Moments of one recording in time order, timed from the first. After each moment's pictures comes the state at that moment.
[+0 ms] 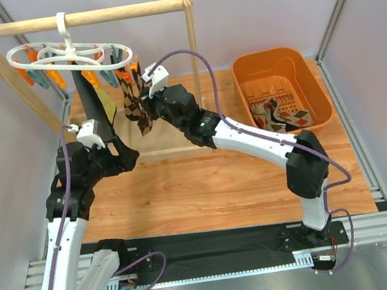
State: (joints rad) left arm -0.11 0.78 0.92 -0.63 0.27 -0.30; right arm 0.90 1.92 1.72 0.18 0.22 0.11
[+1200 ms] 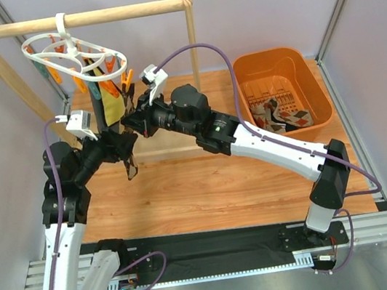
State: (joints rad) left arm -0.09 0.74 0.95 -0.36 0.43 -0.31; right arm 1.01 1.72 1.70 0.04 -0.09 0.39
